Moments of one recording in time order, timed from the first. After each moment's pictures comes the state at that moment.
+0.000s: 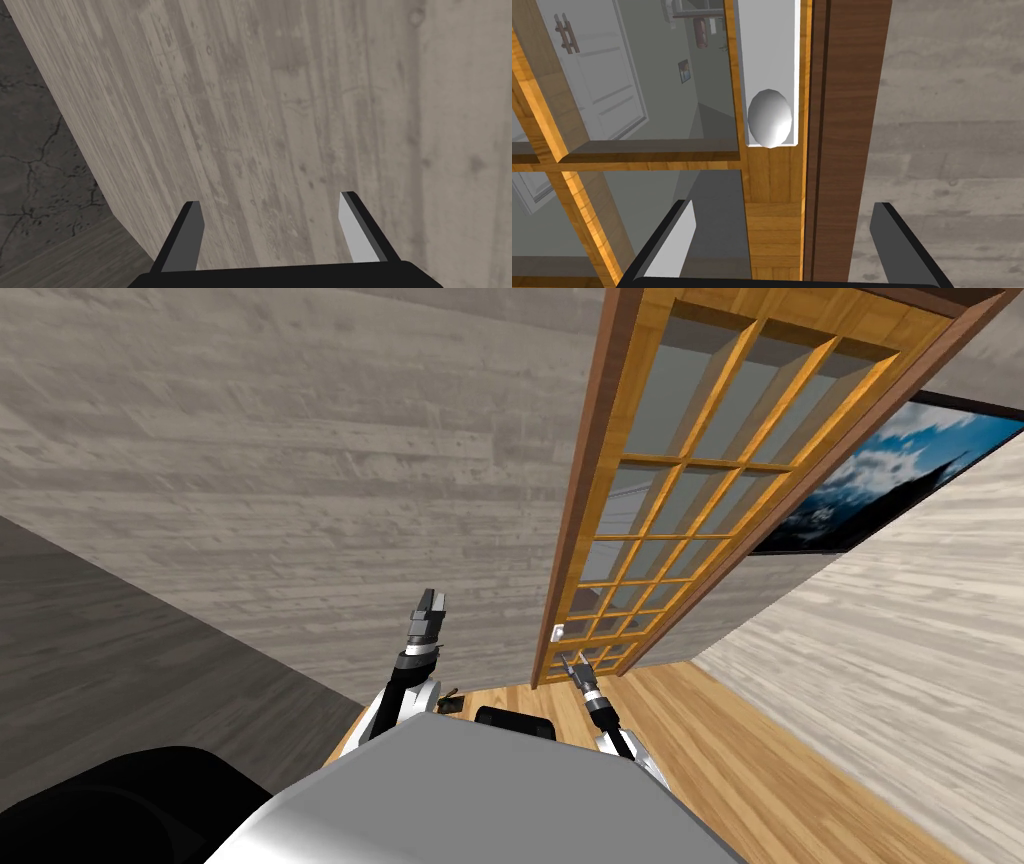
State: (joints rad) arm -0.03 -0.20 -0.13 -0.65 0.43 -0.99 1.10
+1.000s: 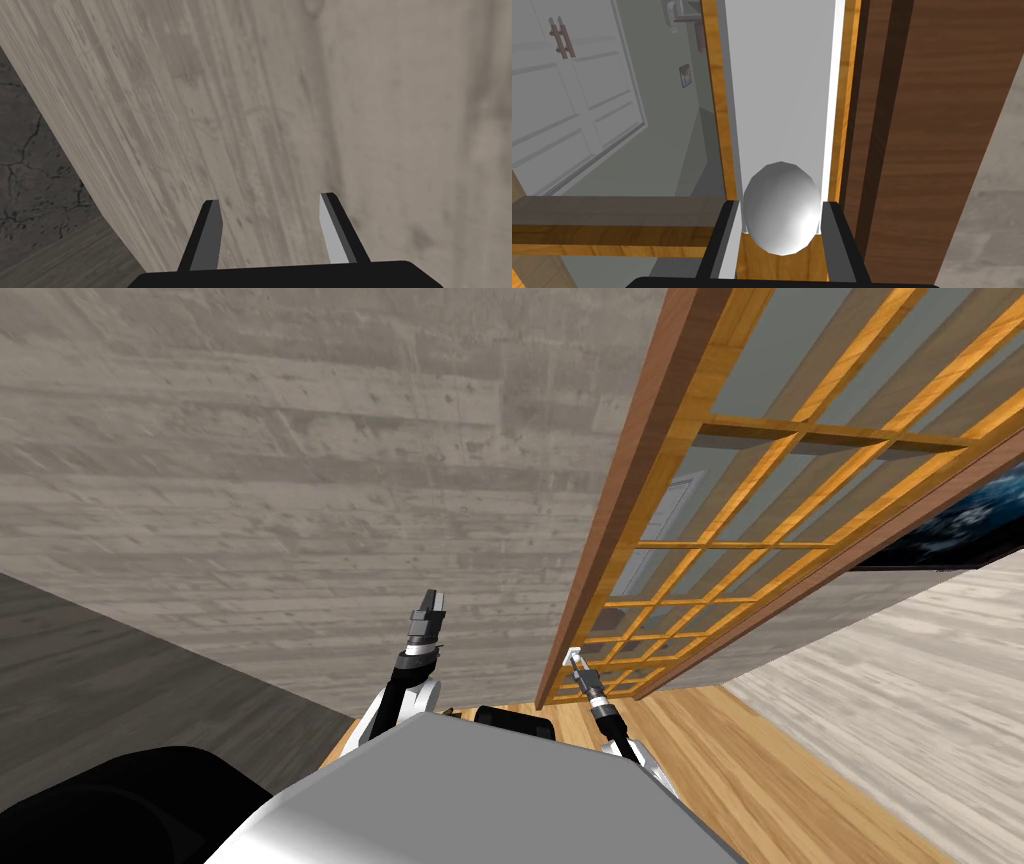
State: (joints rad) arm -0.04 -0.22 -0.16 -0.59 0.40 -1.03 1.11
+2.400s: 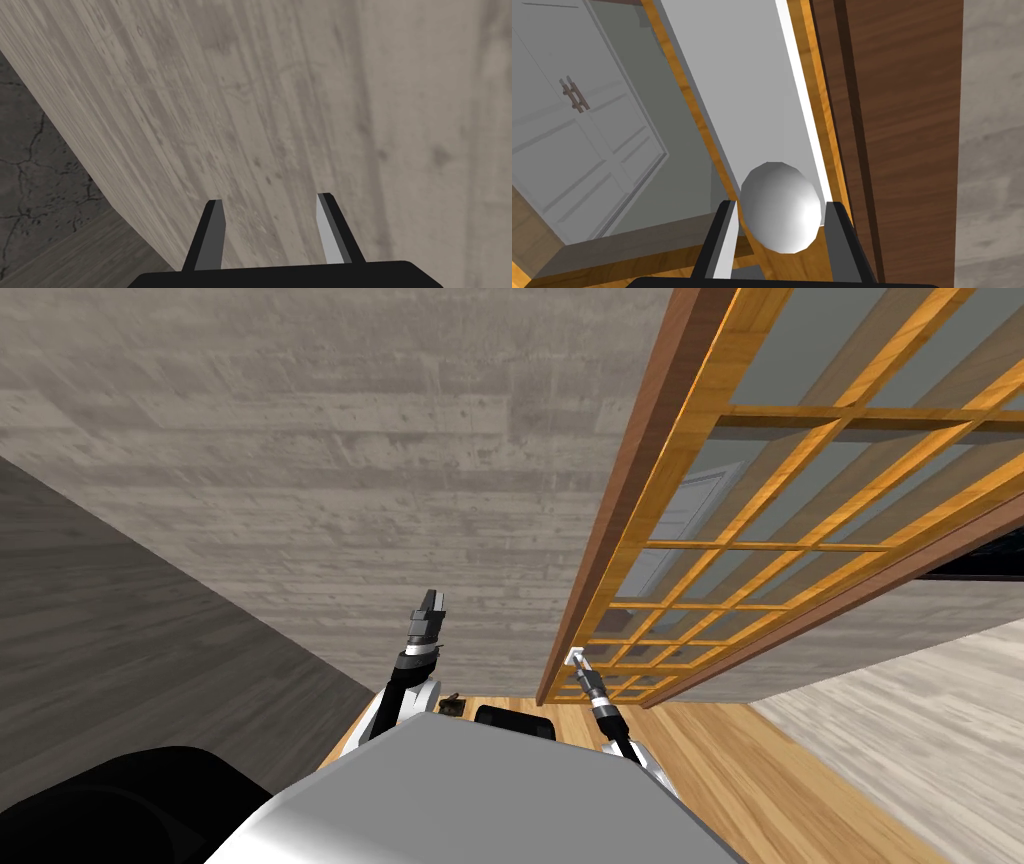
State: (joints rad) arm -0.03 -0.22 -0.14 -0.59 0.32 -1.02 0.89
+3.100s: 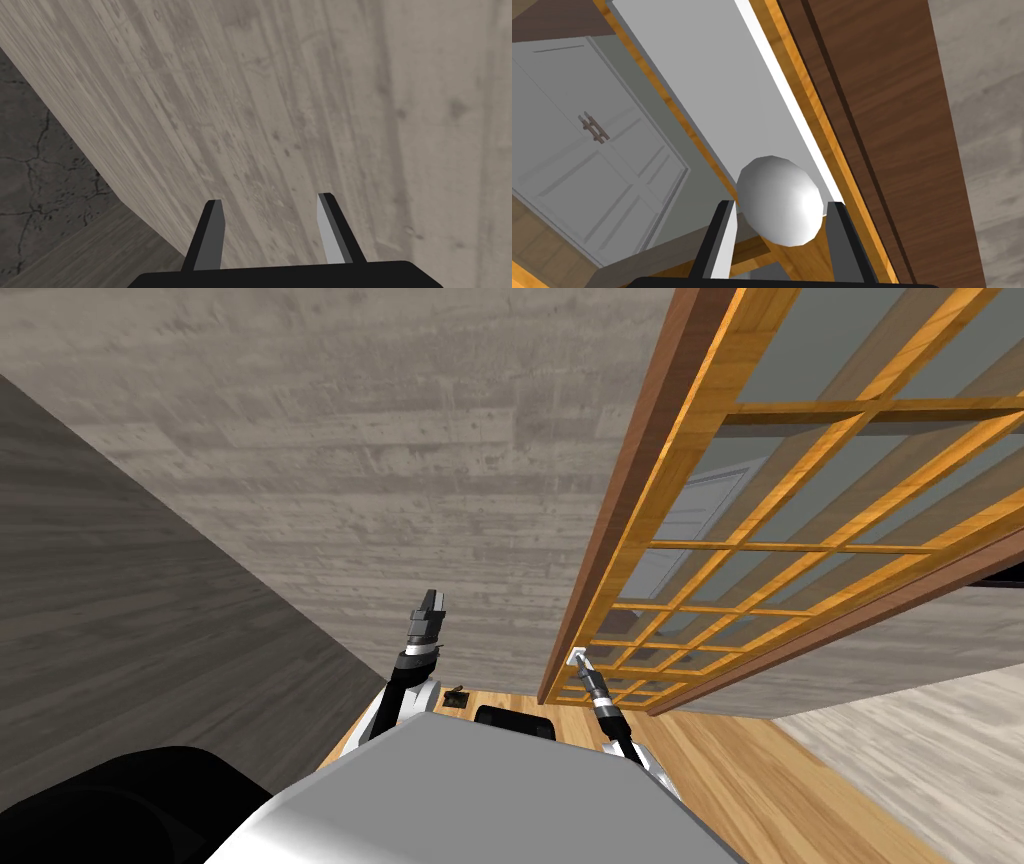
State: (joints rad) arm -0.02 -0.23 -0.13 -0.61 0.26 -1.01 0.73
